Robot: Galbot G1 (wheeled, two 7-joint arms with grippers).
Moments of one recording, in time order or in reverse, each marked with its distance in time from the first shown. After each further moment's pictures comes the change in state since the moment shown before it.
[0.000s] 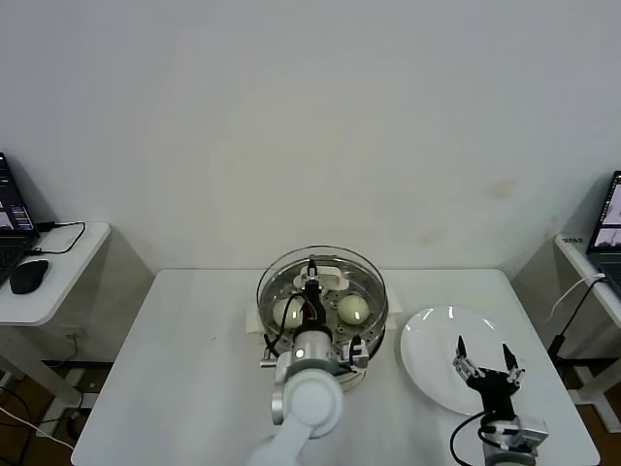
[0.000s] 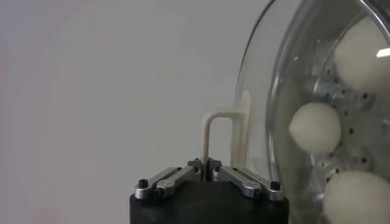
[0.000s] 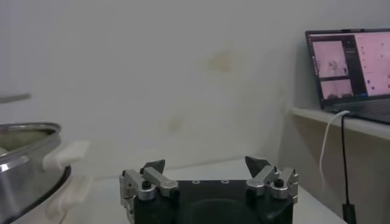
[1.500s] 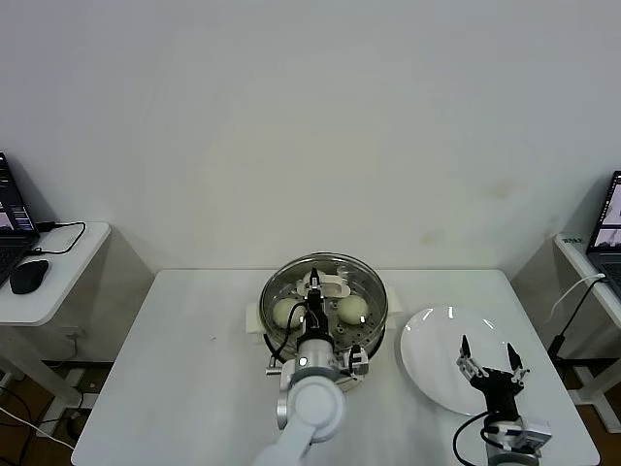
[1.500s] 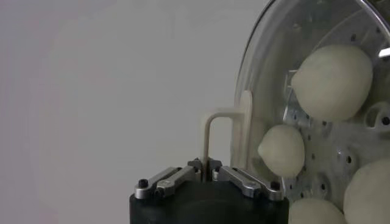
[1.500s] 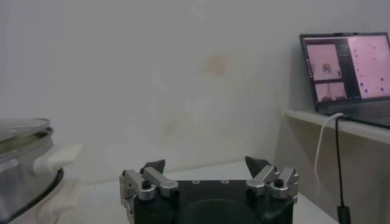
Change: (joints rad) left arm 0.033 -0.015 -0.019 0.080 -0.079 0.000 -0.144; right arm 0.001 0.006 0.015 0.001 -0.005 0.009 -0.002
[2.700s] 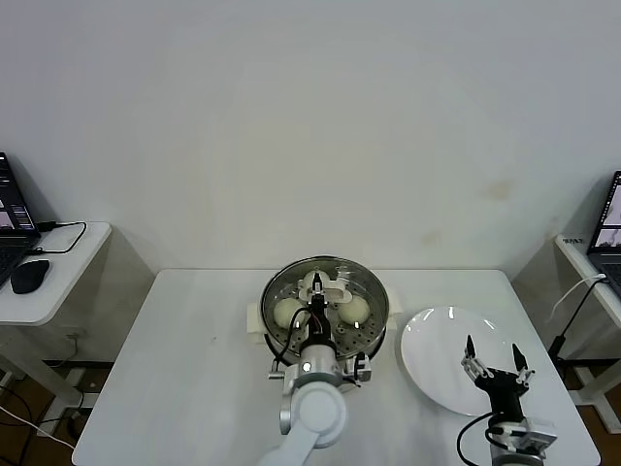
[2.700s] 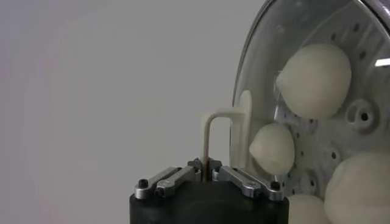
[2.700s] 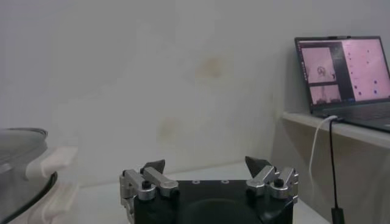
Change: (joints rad) left arm 0.006 0.014 0.023 0.011 0.043 -0.006 0.019; right arm -0.003 0.000 0.016 0.003 0.005 0.003 -0.001
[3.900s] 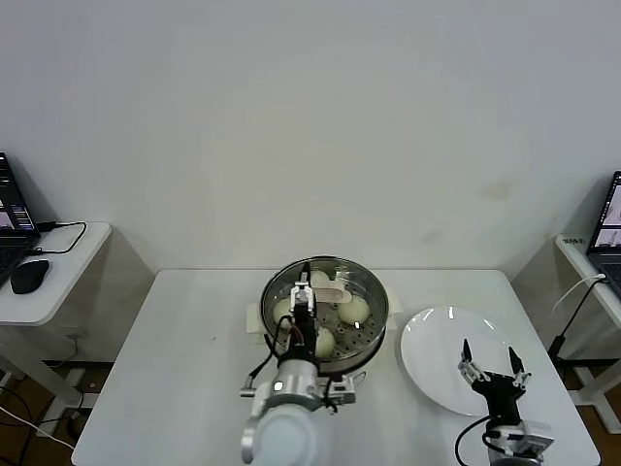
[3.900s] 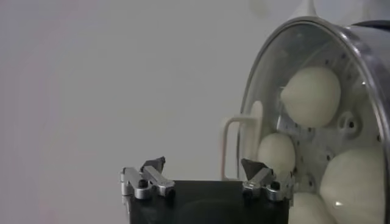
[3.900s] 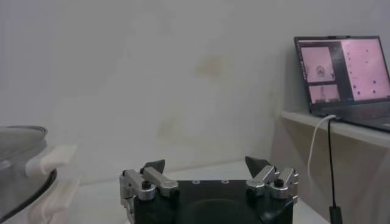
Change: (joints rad) left arm 0.127 0.108 -0.020 -0.298 -0.109 -0.054 0.021; right arm -0.020 -0.010 -0.017 0.003 -0.004 -0.005 -0.004
